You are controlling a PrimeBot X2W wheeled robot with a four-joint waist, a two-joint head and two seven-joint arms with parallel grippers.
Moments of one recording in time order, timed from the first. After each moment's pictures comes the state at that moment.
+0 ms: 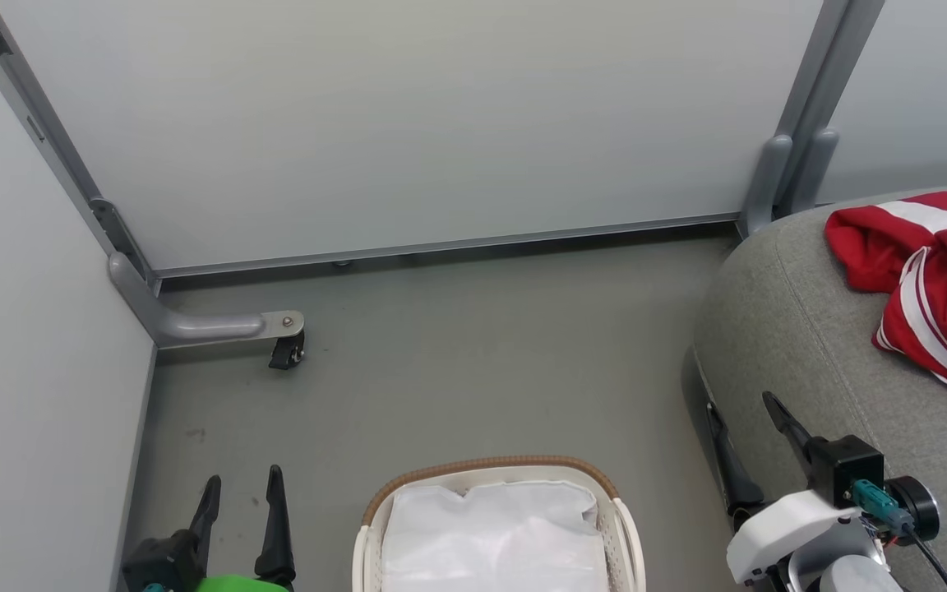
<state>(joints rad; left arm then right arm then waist) 0.05 0.05 -0.09 0.32 -0.31 -0.07 -0.26 -0.10 -0.05 0.04 0.35 0.09 0.13 -0.26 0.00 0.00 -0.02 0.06</state>
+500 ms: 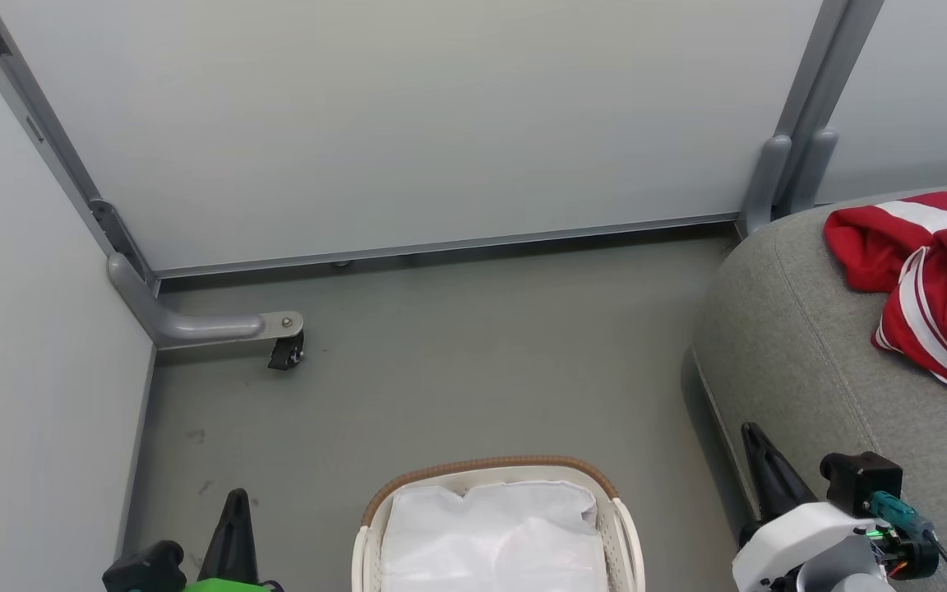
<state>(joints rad) 0.06 0.05 -0.08 0.36 -0.43 -0.08 -0.23 -0.07 -0.04 0.02 0.39 0.23 0.13 -0.22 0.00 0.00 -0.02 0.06</state>
